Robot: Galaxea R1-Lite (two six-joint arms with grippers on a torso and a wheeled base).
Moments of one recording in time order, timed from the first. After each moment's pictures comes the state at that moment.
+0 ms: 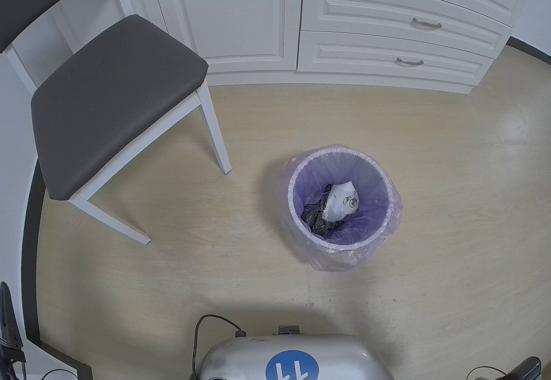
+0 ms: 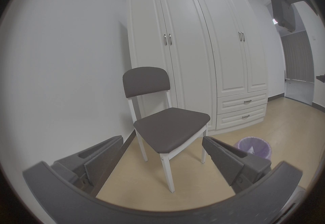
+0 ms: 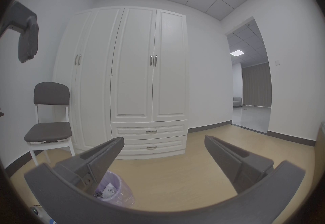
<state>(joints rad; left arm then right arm) 0.00 0.01 -0.02 -0.39 0.15 0.12 0.00 0.01 -0.02 -0.61 -0.24 -0.05</state>
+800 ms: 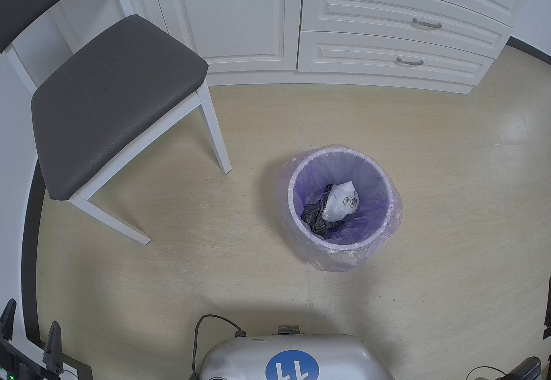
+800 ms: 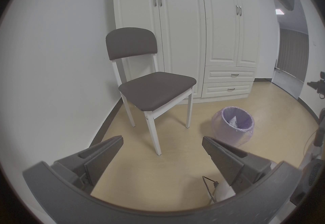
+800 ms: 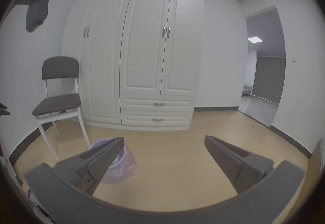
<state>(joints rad) 0.00 0.01 -0.02 -0.05 0.04 0.06 0.00 0.01 -0.02 -0.33 -0.16 -0.08</state>
